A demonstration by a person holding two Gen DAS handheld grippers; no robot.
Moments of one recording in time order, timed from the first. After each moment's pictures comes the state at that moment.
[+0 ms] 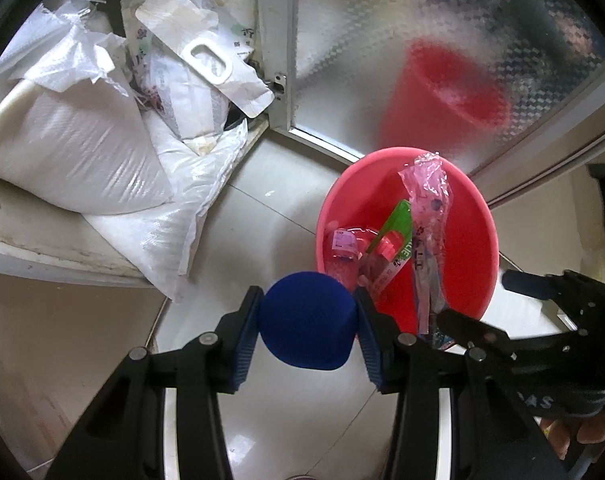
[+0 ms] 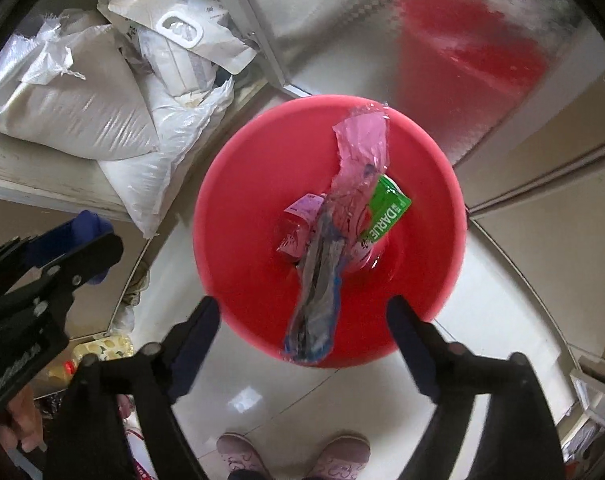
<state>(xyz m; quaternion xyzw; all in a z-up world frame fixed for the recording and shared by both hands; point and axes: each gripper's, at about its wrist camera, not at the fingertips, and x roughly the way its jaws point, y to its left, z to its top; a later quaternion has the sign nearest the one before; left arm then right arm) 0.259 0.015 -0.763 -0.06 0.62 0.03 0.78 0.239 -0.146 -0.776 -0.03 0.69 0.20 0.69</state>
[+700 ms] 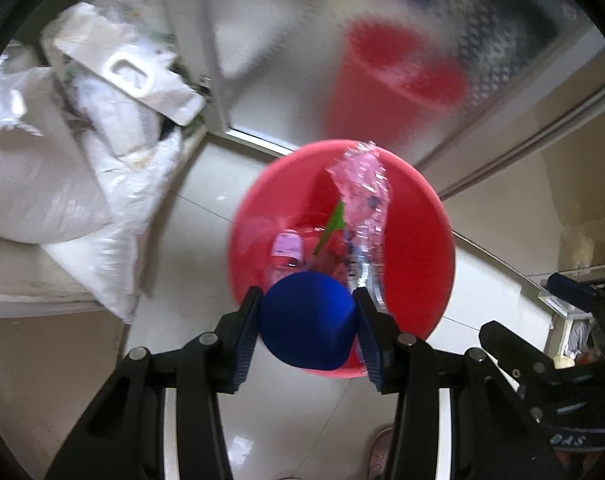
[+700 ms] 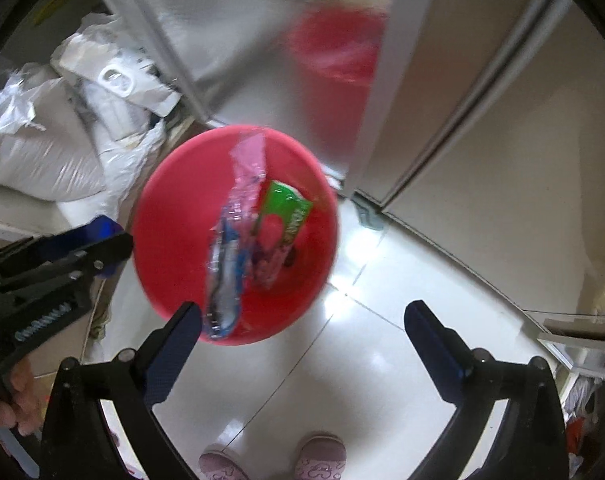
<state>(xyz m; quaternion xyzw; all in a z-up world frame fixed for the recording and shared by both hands) 0.284 -0.041 -0.788 -0.05 0.64 -0.04 0.77 0.225 -0.206 -0.750 -0.03 0.66 0.08 0.75</state>
